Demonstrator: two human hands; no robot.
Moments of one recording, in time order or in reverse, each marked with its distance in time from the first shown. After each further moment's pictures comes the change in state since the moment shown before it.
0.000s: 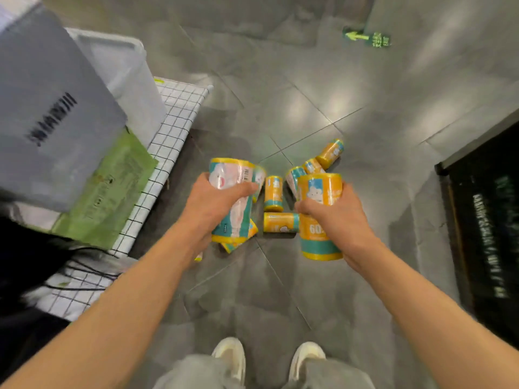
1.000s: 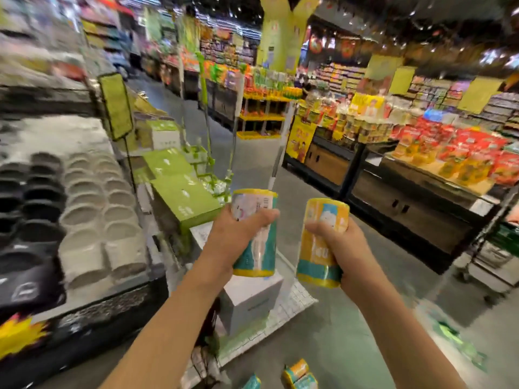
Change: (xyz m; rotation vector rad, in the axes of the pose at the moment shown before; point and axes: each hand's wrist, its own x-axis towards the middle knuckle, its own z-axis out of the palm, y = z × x) left_hand -0.484 0.519 -0.282 -0.501 0.539 0.492; right_hand -0.408 -0.668 -0.080 0.109 -0.692 -0.520
